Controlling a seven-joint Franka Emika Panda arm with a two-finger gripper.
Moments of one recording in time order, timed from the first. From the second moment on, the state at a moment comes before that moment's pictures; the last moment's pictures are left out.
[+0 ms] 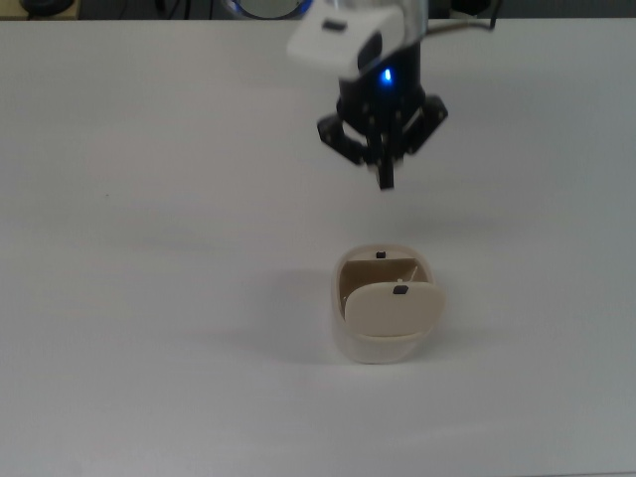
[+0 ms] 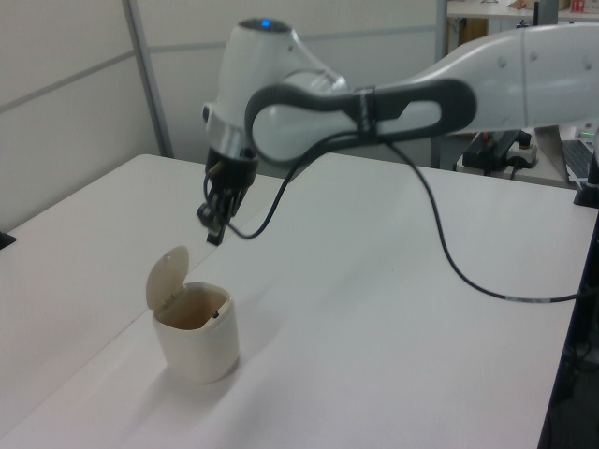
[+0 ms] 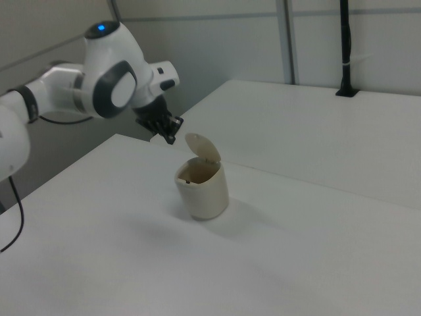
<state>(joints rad) 0.12 0.25 0.09 -1.46 0.06 2.07 0.02</state>
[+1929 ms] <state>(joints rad) 0.08 0.02 -0.02 -1.54 -0.12 1.57 -0.03</state>
